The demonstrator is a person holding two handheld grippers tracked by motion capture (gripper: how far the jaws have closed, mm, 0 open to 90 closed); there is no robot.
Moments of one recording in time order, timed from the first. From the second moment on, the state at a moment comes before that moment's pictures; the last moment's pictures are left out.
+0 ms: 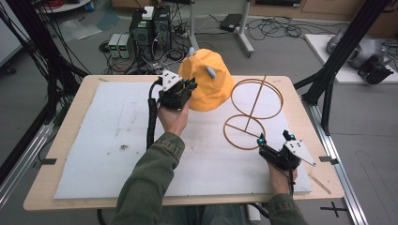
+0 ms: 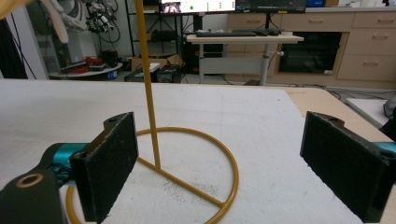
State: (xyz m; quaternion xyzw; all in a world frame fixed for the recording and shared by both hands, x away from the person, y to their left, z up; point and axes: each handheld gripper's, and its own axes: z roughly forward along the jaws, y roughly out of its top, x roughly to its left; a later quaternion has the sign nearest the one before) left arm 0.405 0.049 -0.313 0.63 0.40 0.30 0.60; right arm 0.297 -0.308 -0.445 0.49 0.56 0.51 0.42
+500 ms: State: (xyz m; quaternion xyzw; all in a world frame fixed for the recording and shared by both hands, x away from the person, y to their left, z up) left arm 0.380 0.067 -0.262 0.60 0.37 0.32 0.63; right arm 0.297 -0.306 -0.446 0.49 0.57 0.51 0.42
